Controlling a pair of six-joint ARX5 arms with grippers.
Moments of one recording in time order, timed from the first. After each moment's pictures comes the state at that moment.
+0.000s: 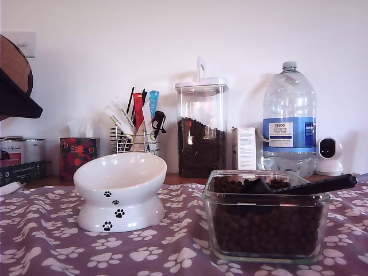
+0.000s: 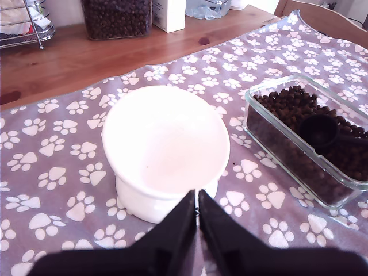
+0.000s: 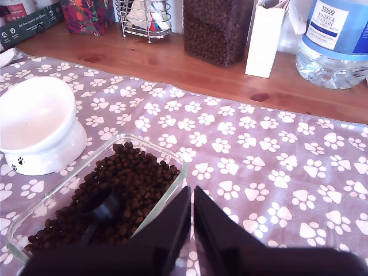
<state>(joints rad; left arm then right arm) -0.38 0.66 0.31 -0.06 0.30 -0.02 0.34 0.45 0.52 -0.47 -0.04 -0.08</state>
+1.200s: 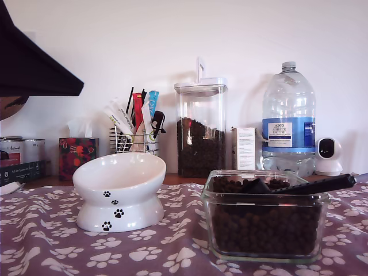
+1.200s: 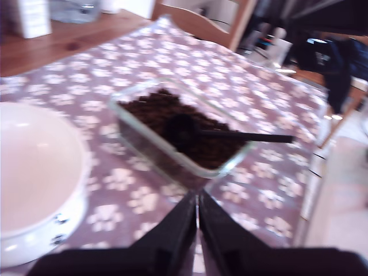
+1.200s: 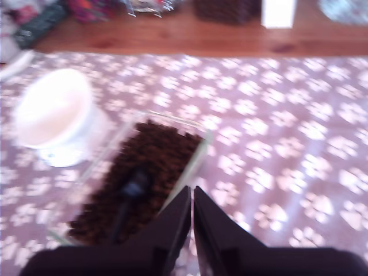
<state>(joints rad) -0.62 0.66 0.31 -0.04 0.51 -0.06 0.37 0.48 0.51 -0.55 -0.03 0.13</state>
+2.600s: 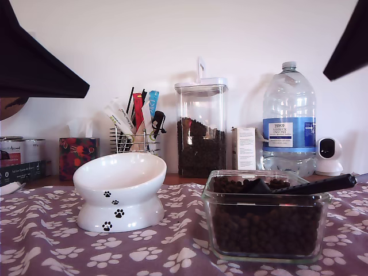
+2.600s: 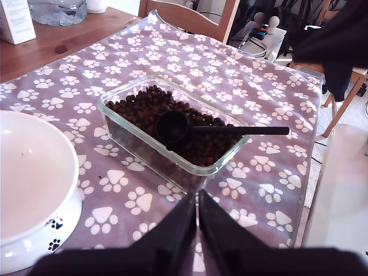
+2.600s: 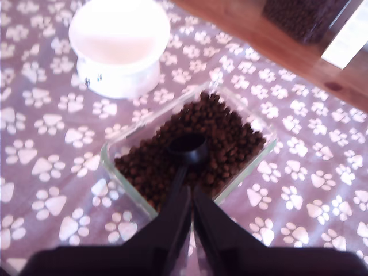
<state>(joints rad) -0.66 0.66 0.31 -0.04 0.43 -0.05 1.24 0.67 0.55 -0.61 0.64 0.17</state>
